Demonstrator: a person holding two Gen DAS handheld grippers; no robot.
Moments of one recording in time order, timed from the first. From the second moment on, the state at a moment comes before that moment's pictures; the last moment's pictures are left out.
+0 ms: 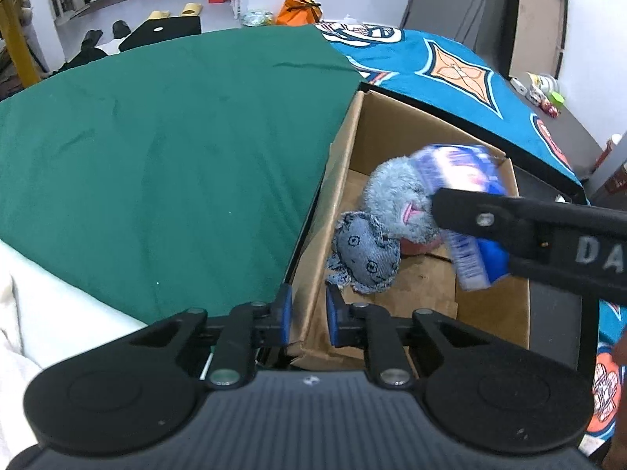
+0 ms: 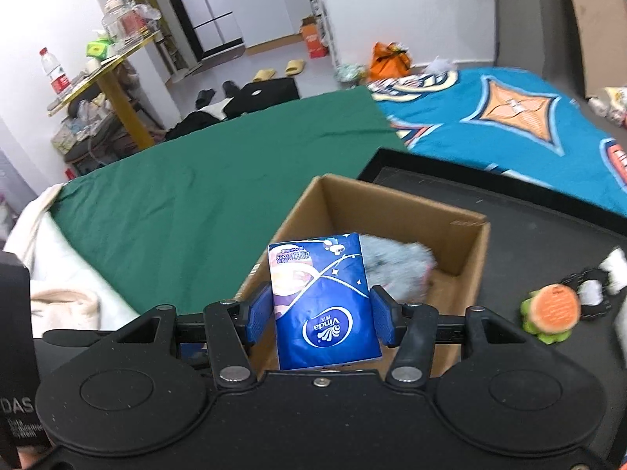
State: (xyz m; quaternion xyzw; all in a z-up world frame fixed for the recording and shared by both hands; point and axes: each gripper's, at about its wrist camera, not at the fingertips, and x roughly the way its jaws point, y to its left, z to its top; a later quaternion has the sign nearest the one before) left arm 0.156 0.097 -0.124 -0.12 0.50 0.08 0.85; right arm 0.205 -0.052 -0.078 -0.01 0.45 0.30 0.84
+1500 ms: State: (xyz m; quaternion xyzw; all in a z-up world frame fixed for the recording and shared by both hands) left arm 0.176 0.066 -0.102 -0.06 0.52 0.14 0.84; right arm 0.217 -0.178 -0.097 0.01 0.41 0.21 0.89
